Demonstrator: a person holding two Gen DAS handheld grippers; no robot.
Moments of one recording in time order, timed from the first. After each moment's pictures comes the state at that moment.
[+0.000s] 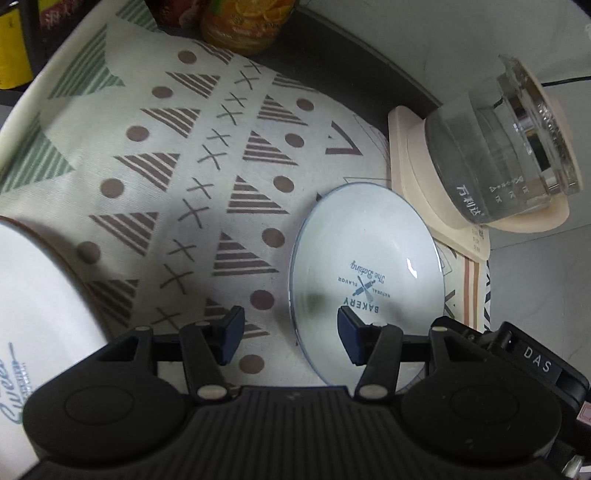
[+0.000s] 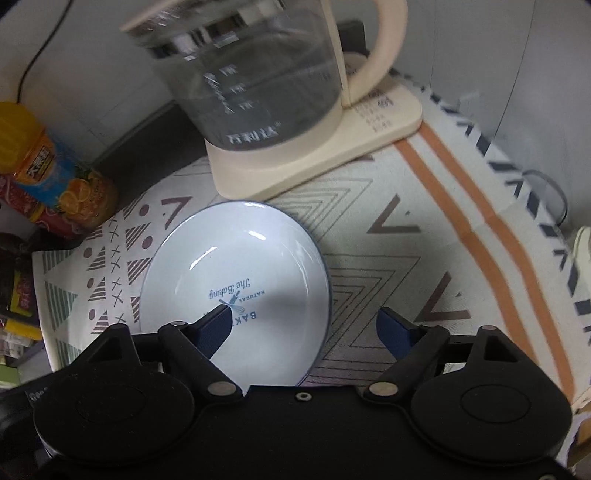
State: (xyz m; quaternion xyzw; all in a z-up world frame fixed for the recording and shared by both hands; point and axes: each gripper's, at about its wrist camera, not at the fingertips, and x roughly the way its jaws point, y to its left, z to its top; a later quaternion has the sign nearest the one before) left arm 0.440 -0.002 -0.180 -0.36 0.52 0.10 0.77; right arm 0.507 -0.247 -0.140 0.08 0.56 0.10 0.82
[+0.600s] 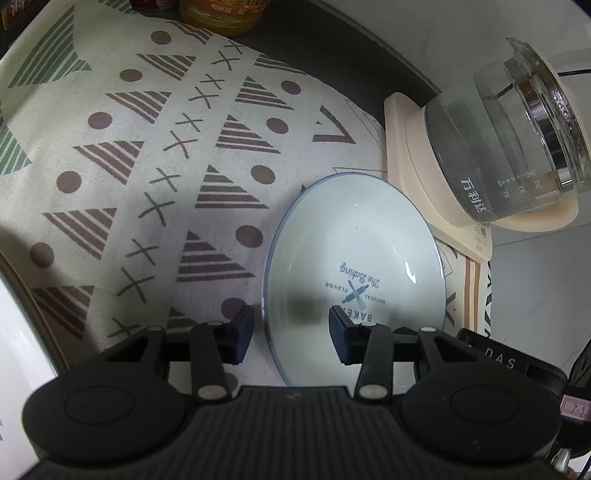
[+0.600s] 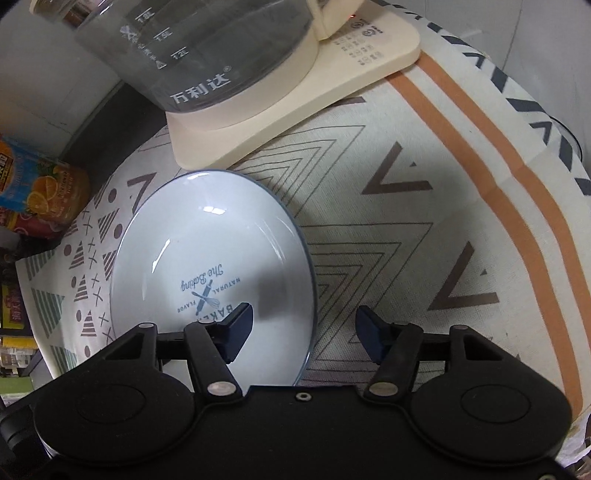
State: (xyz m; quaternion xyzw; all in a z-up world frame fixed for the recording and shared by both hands) left arm 0.462 -0.015 -0.198 -0.38 0.52 0.08 0.76; right arm 0.532 -0.252 -0.181 0.11 0.62 0.10 0.77
